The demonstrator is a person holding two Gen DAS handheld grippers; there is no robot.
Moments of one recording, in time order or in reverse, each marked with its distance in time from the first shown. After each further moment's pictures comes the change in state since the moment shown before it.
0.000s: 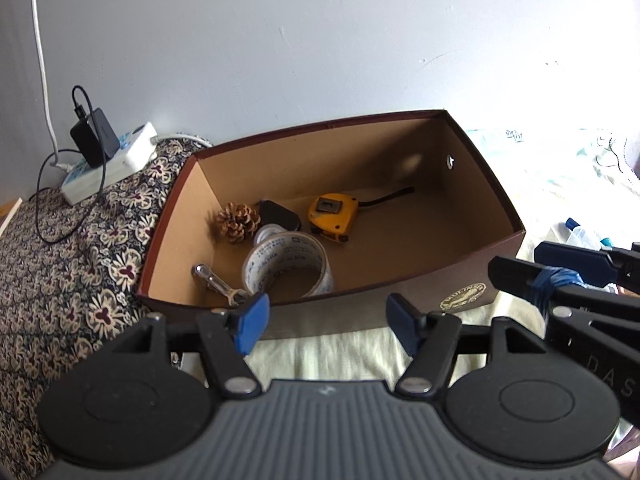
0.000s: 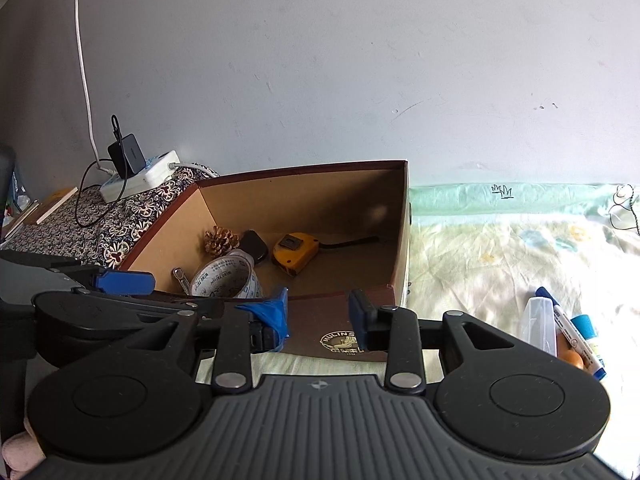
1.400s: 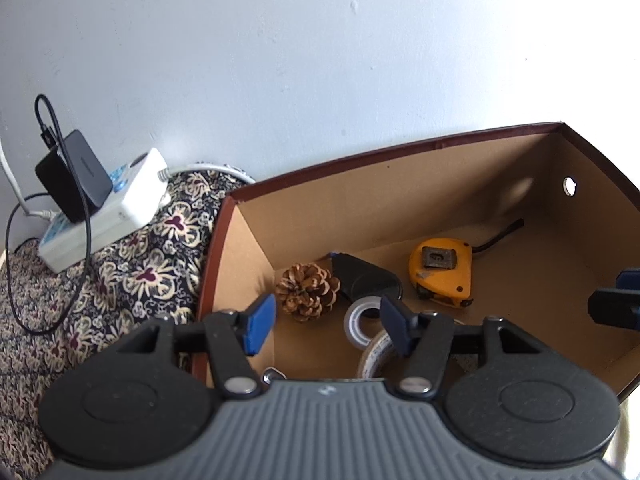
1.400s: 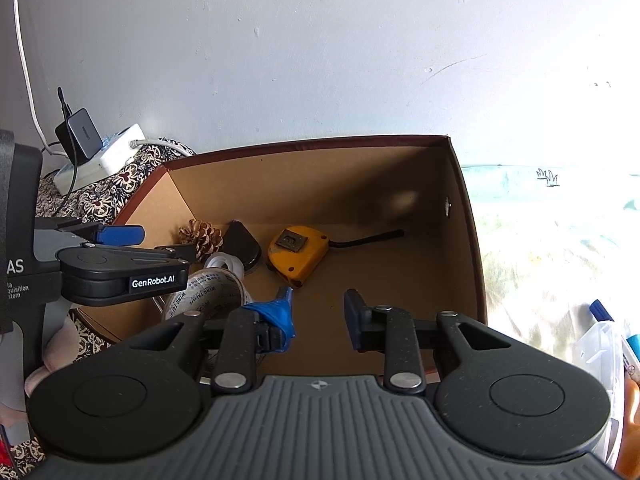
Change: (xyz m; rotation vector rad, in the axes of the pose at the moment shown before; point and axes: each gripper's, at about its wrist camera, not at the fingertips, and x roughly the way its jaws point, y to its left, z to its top) left arm 0.112 0.098 0.037 0.089 -0.077 0.027; right arm 0.093 0.032 0.027 0.020 0.113 -0.066
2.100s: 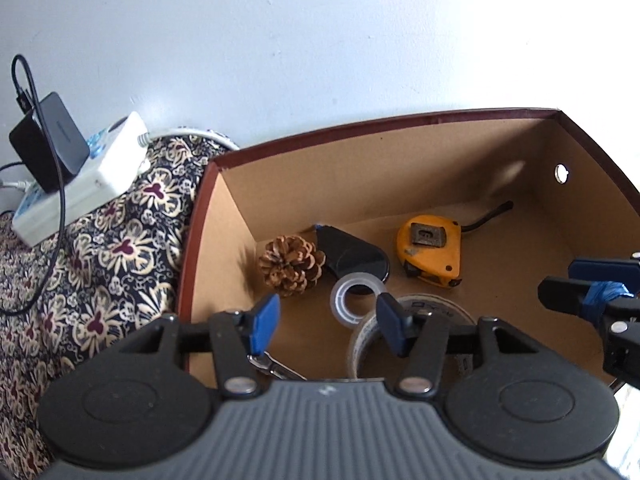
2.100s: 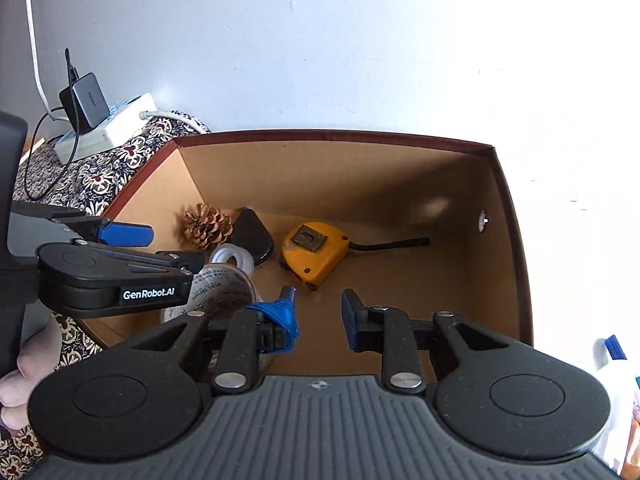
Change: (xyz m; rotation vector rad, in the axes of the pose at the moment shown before) left arm 0.013 0.014 -0.003 -0.044 0.101 -0.086; right arm 0.028 0.015 0.010 -0.069 0.052 -0.005
